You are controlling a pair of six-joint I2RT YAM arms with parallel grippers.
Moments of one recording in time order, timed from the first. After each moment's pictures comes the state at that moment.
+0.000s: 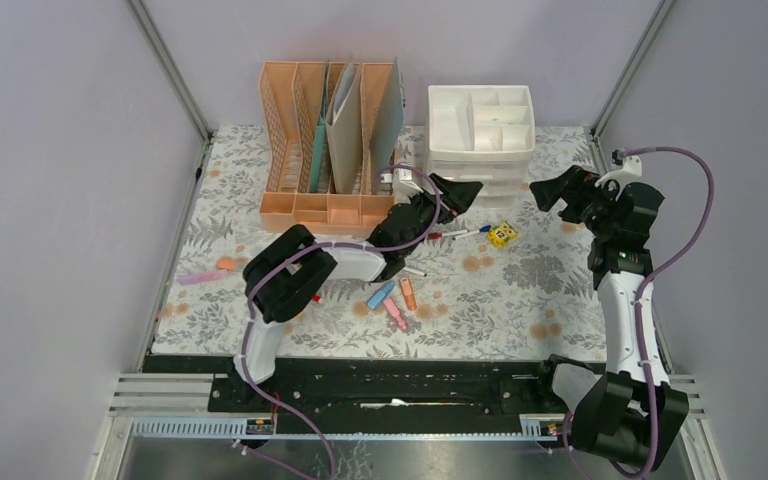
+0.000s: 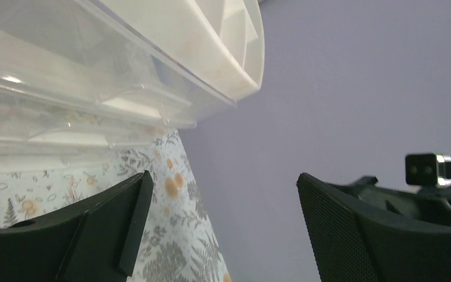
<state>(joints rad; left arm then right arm) -0.86 2.03 1.14 1.03 -0.18 -1.08 -0.28 1.04 0.79 0.00 -0.57 0.39</state>
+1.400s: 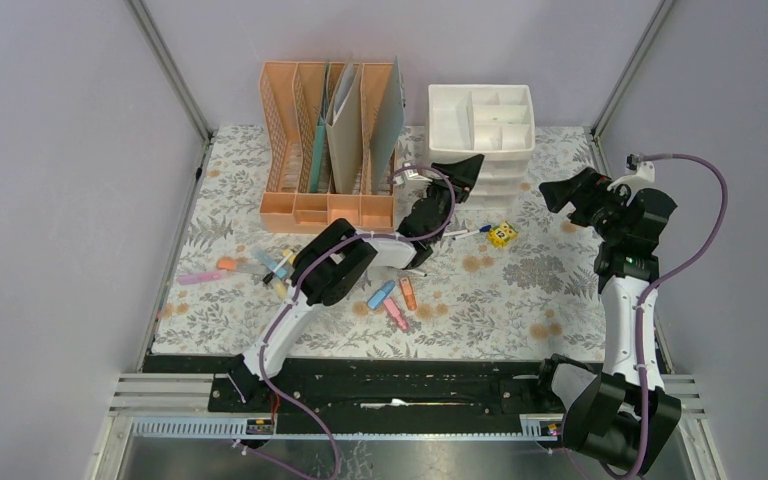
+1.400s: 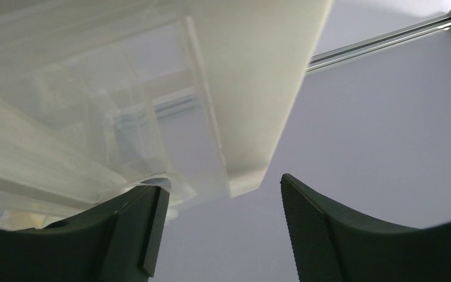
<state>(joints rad) -0.85 2.44 1.59 1.18 -0.43 -1.30 -0.37 1.01 0.77 0.02 -0.63 0.45</state>
